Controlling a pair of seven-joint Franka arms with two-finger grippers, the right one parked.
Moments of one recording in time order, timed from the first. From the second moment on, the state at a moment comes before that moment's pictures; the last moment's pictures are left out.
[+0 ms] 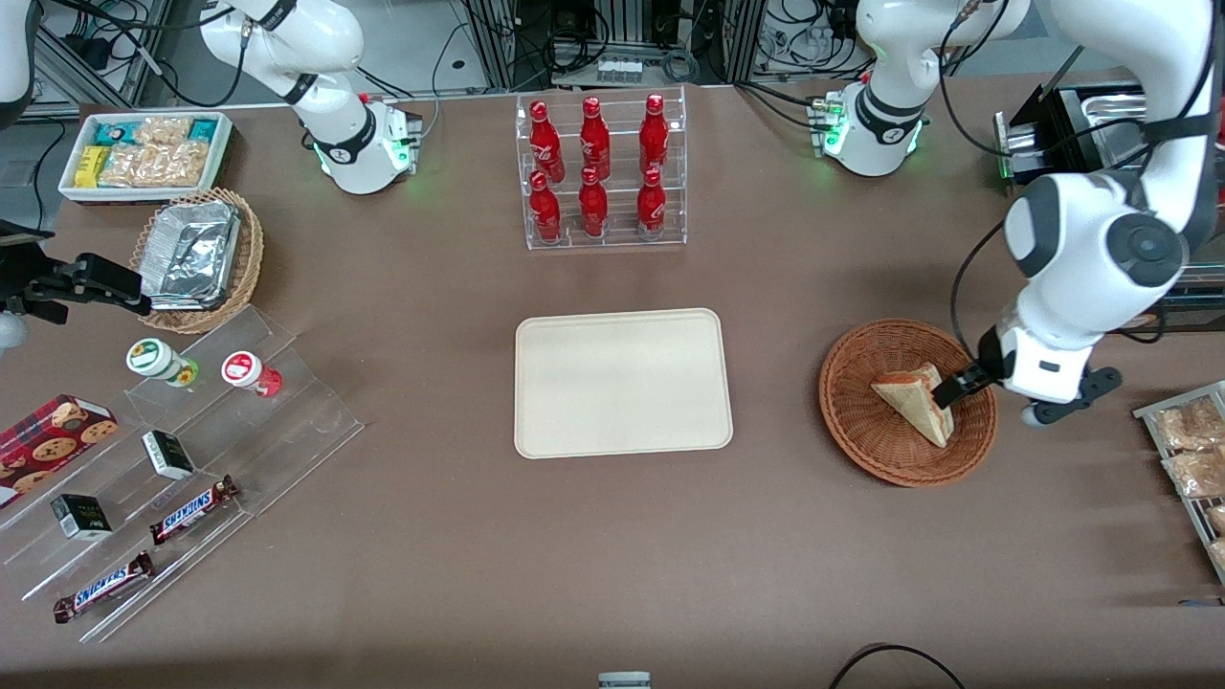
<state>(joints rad) 0.03 0.15 -0.09 -2.09 0.02 2.31 -0.54</state>
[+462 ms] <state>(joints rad) 0.03 0.17 -0.09 -2.20 0.02 2.41 -0.56</state>
